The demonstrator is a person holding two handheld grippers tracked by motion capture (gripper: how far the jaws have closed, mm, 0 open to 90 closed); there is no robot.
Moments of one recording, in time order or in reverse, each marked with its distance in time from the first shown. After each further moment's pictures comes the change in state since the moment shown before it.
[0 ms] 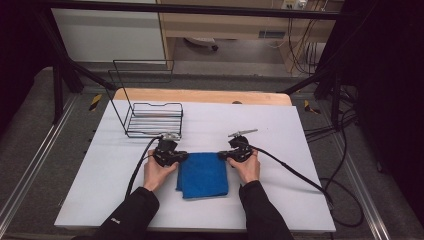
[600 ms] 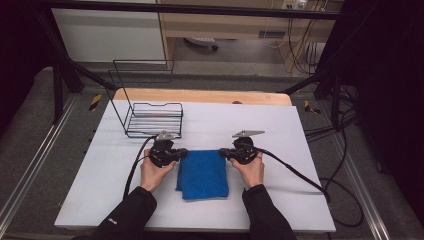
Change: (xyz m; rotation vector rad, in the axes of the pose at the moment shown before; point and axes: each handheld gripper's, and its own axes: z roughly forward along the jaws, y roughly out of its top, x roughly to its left) left arm -0.009 0.003 -0.025 -0.113 -0.022 0.011; right arm 0.015 -0.001 -0.030 -0.122 0.006 -0.072
